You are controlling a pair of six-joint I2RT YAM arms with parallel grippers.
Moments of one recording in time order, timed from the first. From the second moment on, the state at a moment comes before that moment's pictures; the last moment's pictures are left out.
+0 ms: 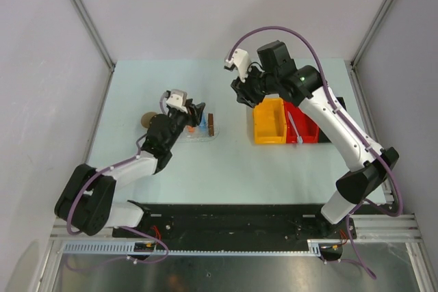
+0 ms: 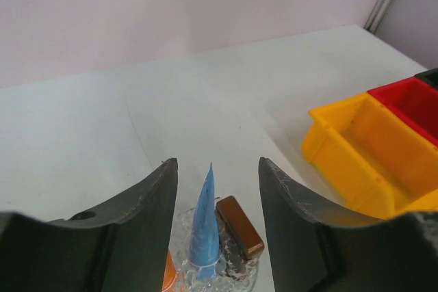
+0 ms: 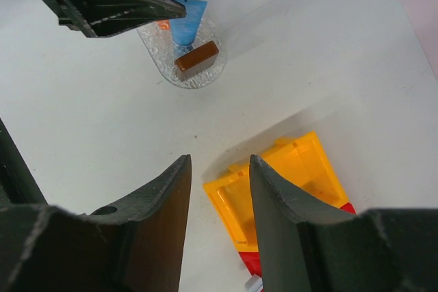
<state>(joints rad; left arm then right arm) -0.46 1.33 0.53 0.84 -0.01 -0.10 0.63 1.63 1.88 -0.91 -0.27 -0.42</state>
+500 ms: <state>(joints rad) -0.46 1.16 0.60 0.70 0.03 -0.02 0.52 1.59 1.81 -0.90 -0.27 -0.42</state>
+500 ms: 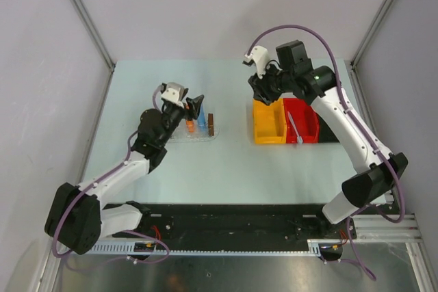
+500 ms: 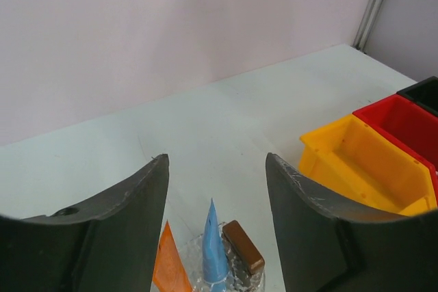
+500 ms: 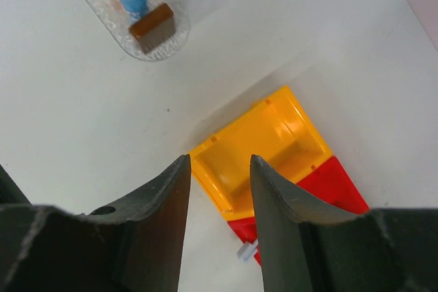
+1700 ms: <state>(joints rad) -0.46 1.16 1.01 0.04 0.08 0.11 0.10 1.47 1.27 -0.73 -0.24 -0.27</state>
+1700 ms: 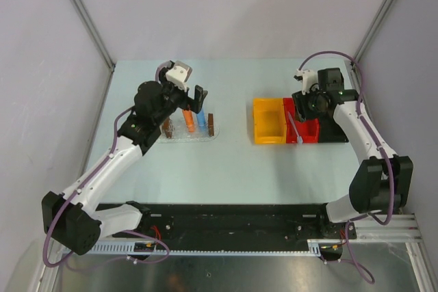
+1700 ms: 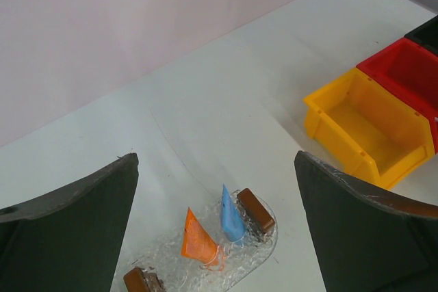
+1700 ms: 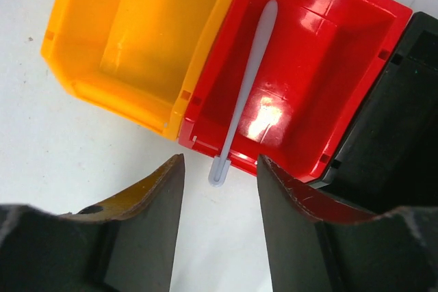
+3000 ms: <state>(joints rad) -0.46 1.16 1.01 0.03 0.08 0.13 0.08 1.70 1.19 -0.61 -0.19 -0.25</state>
